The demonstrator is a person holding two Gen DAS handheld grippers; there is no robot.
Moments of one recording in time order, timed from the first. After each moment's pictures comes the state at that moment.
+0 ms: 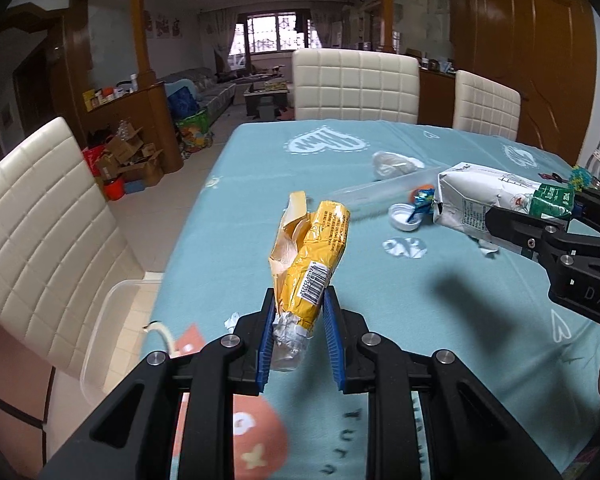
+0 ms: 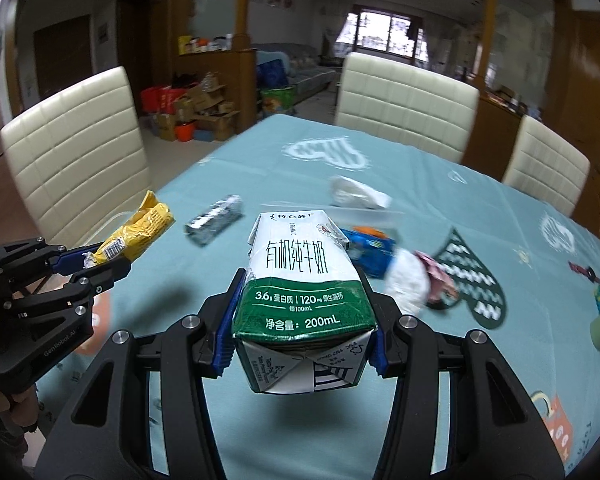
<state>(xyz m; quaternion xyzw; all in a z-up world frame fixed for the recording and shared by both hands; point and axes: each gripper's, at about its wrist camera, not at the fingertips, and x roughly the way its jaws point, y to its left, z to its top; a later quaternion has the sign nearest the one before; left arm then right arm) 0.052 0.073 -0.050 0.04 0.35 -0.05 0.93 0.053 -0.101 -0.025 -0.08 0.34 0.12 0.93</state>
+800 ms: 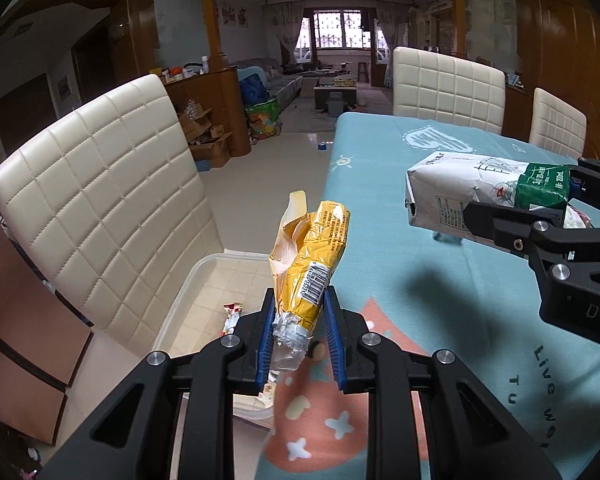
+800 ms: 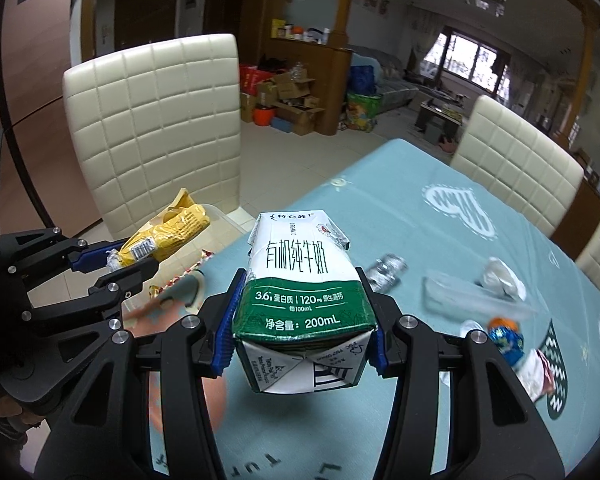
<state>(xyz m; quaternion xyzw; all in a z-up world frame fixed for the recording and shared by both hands) 0.048 0.188 -0.063 0.03 0.36 0.06 0.93 0.077 0.062 -0.031 -0.16 0.33 0.24 0.90</state>
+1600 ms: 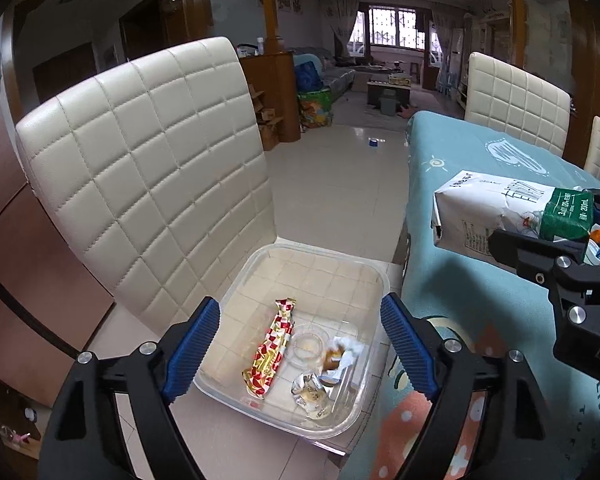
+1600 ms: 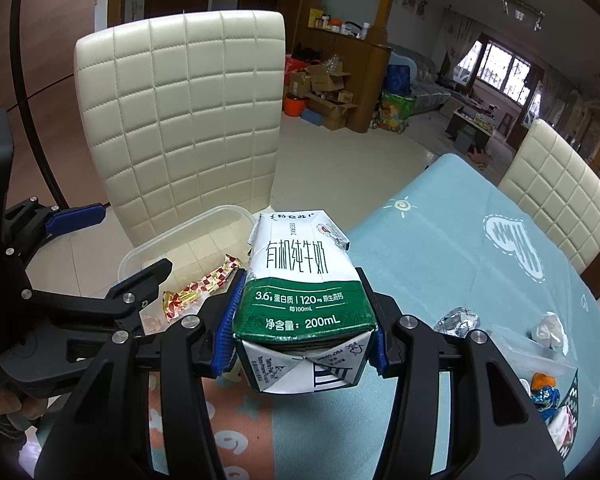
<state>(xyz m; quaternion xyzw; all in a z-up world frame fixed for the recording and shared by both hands) 0.070 0.261 -0.085 -0.01 0.37 0.14 0.92 0.109 0.138 -0.056 -0.20 0.34 0.28 0.87</state>
